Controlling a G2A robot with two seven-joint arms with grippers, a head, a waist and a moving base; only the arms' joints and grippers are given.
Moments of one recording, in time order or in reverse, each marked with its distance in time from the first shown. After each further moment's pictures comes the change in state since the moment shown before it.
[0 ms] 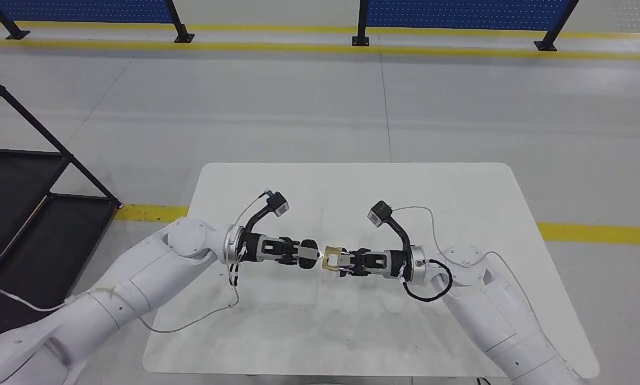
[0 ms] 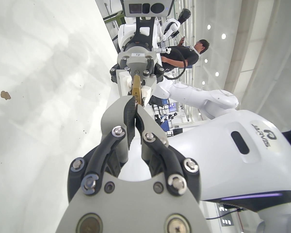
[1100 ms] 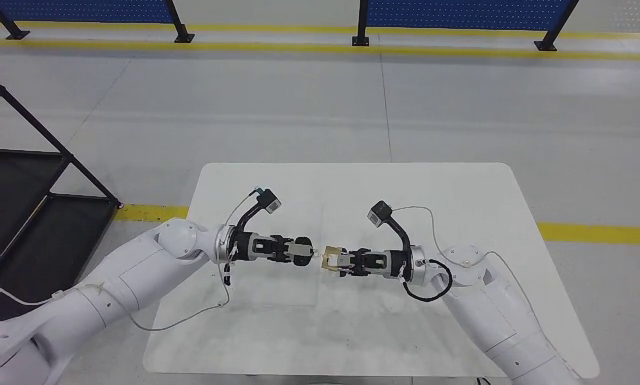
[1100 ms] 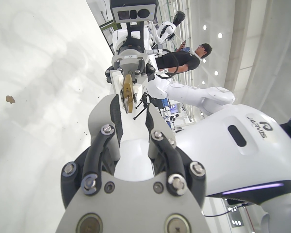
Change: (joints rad) left arm -0.070 0.069 0.125 -0.011 -0.075 -0.114 0.057; right arm 0.000 0.000 0.000 0.000 0.000 0.000 0.000
